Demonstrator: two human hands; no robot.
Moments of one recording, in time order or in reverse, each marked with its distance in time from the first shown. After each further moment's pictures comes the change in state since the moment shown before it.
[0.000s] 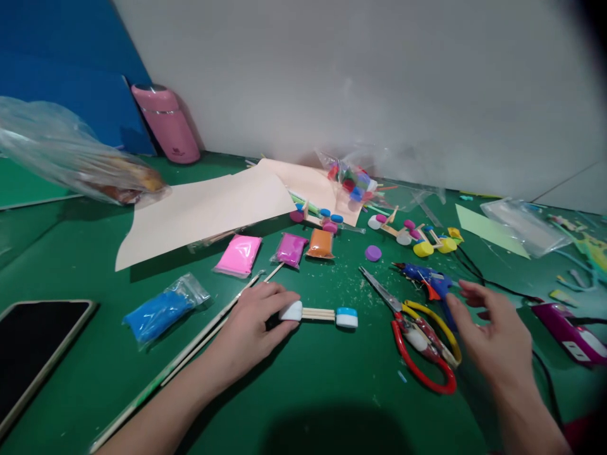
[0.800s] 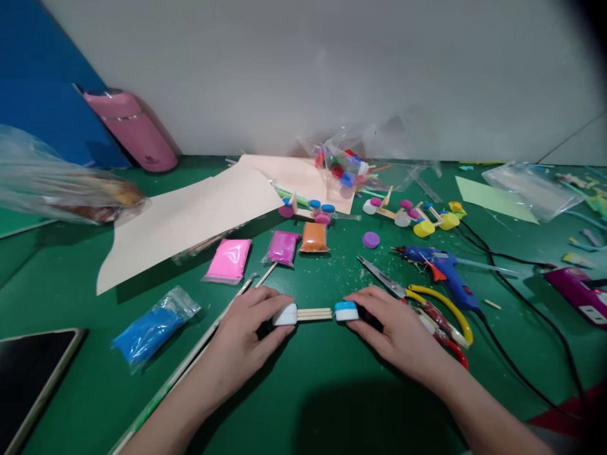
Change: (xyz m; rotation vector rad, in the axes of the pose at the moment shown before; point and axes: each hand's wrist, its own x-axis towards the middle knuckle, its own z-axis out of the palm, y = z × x) left_hand 0.000 0.004 -0.007 -0.014 -0.082 -0.050; right_hand -0.024 -0.094 0.024 0.397 -0.754 -0.399
